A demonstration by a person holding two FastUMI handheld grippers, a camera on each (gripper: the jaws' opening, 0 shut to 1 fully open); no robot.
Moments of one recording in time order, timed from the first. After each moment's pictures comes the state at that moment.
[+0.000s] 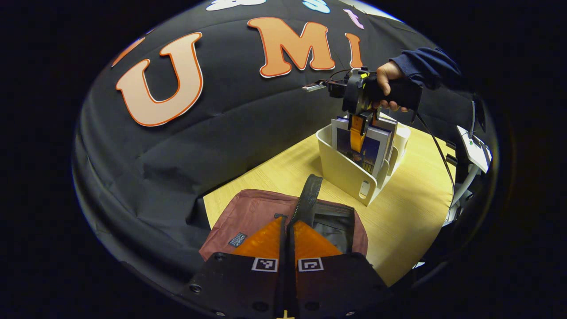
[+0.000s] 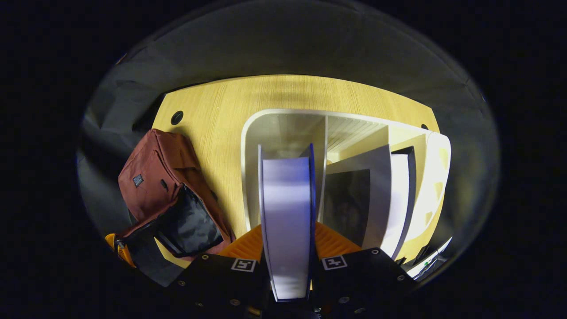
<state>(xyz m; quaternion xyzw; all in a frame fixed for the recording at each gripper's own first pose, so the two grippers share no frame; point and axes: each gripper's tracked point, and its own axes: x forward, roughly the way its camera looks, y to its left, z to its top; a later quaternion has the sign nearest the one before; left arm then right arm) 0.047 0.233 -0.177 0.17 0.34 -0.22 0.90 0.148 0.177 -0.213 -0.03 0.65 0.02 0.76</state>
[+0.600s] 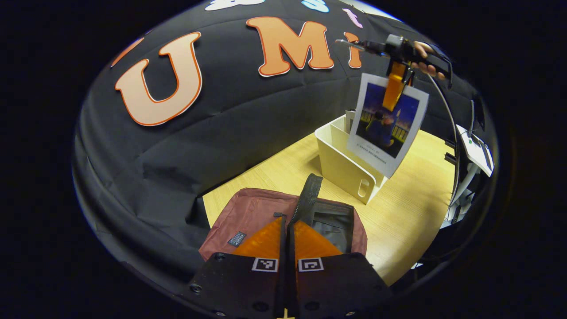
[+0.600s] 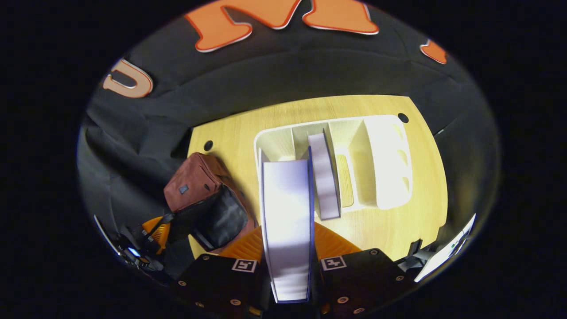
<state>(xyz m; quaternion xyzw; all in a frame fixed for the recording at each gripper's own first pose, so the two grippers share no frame) 0.045 0.234 -0.176 0.17 0.34 -0.23 0.90 0.072 0.137 -0.078 0.11 0.58 0.03 0.81</state>
